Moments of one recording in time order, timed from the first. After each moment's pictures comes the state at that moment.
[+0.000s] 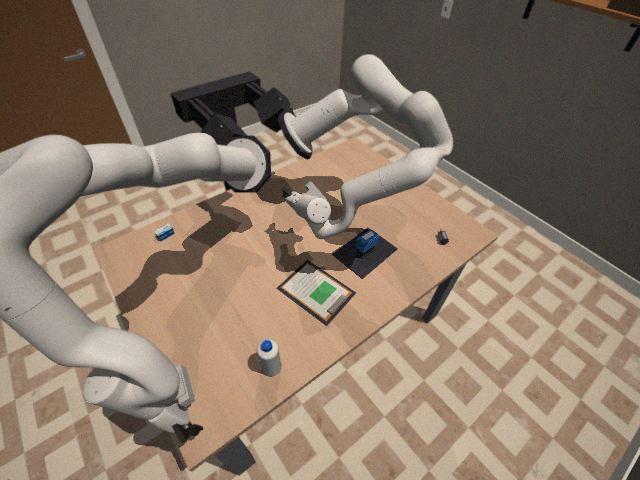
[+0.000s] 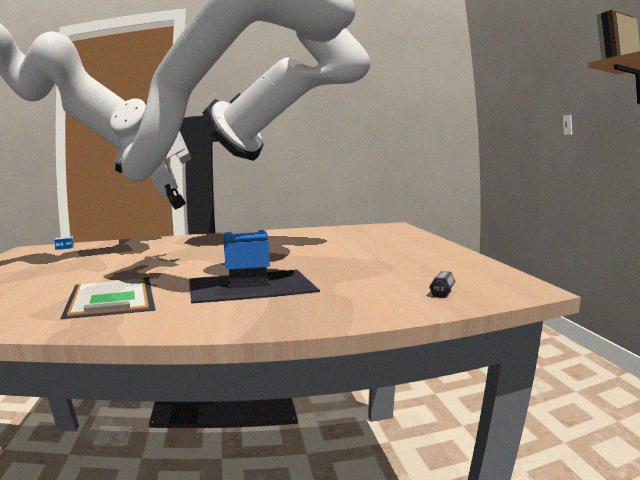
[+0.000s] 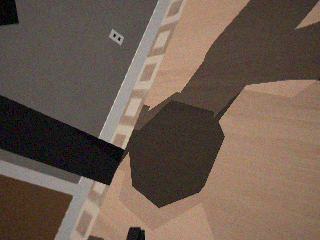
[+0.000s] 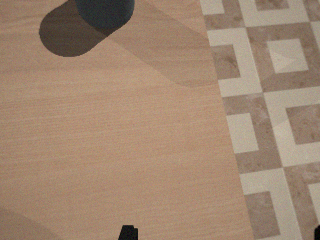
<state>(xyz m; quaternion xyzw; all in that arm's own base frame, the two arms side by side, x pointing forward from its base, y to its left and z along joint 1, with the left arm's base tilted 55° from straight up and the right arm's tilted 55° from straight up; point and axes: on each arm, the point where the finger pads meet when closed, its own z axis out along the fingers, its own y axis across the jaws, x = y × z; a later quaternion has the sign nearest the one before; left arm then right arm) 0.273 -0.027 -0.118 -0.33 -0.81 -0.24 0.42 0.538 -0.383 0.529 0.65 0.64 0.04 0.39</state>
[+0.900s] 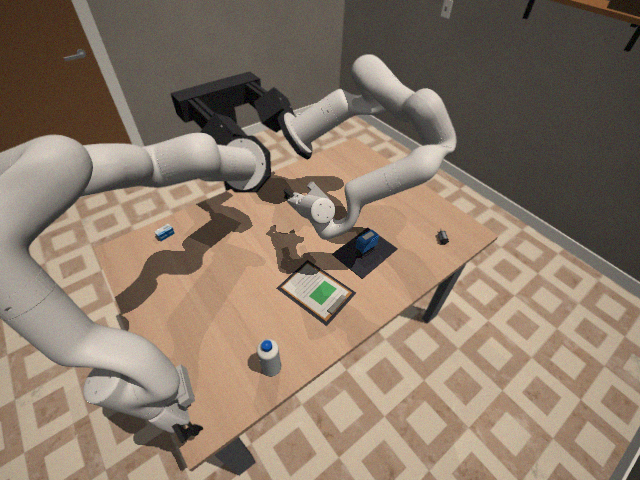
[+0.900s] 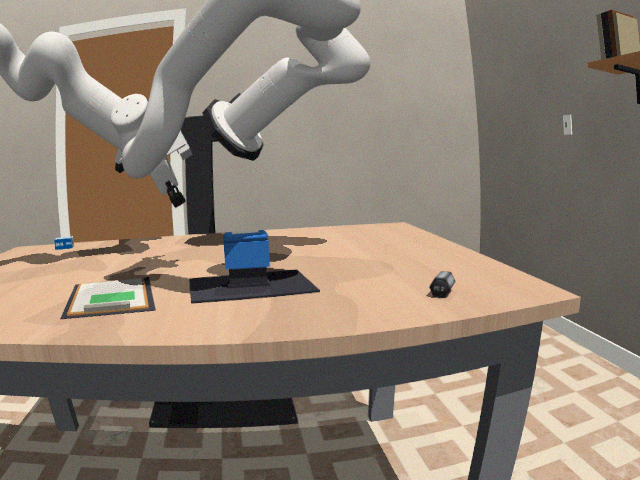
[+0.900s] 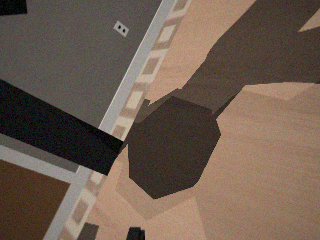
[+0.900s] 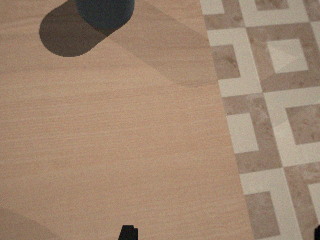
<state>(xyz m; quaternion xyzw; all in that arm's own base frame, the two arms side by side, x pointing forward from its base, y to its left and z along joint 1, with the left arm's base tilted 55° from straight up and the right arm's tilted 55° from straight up) 0.284 -0.033 -0.109 -0.31 -0.83 -0.25 0.40 0.538 -0.383 0.529 0.65 0.64 0.04 0.39</state>
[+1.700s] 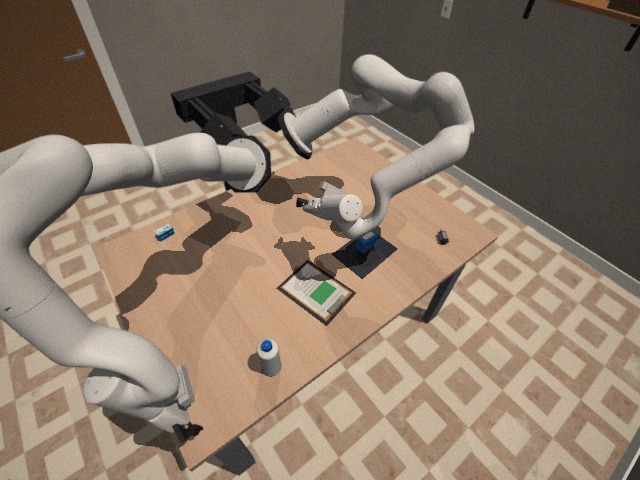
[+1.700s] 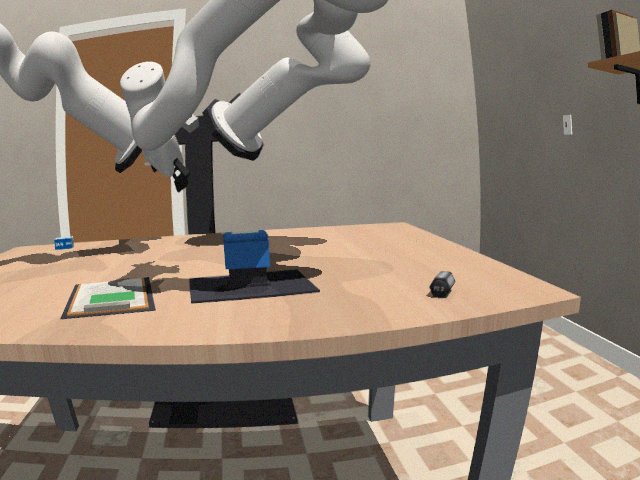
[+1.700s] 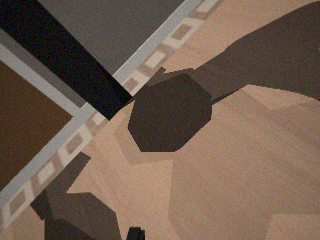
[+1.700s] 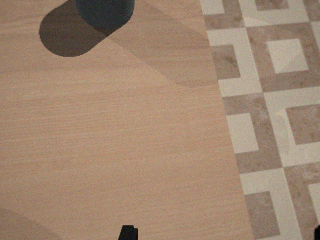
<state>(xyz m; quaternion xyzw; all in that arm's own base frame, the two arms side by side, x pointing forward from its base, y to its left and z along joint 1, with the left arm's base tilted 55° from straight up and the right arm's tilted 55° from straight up) 0.343 -0.067 -0.047 -0.18 -0.89 -0.28 0.31 0.538 -0.383 0.529 0.65 0.64 0.04 0.39</state>
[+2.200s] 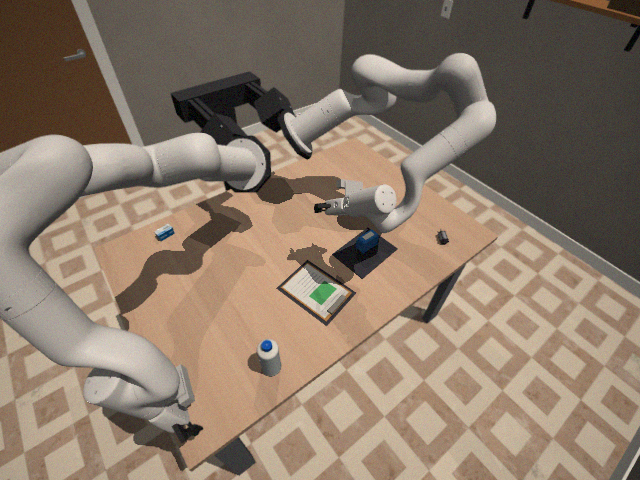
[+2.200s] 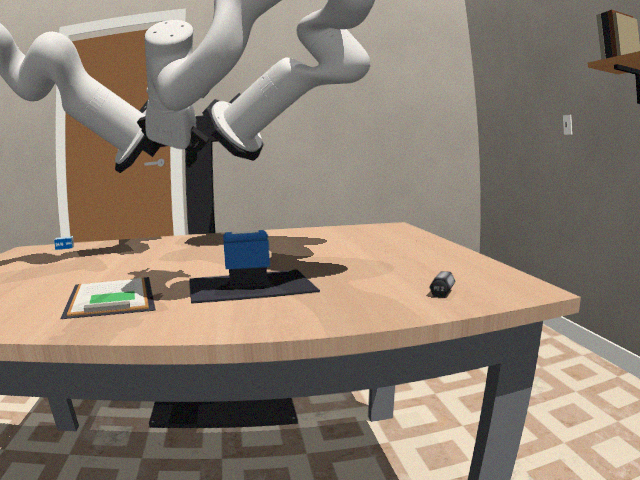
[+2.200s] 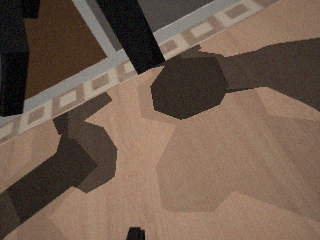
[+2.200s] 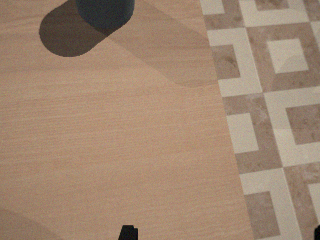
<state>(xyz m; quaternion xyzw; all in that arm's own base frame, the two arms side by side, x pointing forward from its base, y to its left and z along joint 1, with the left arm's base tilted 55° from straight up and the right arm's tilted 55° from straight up) 0.394 -0.097 0.031 -0.02 -0.94 -0.28 0.21 0.538 -0.383 0.529 0.65 0.64 0.04 0.39</state>
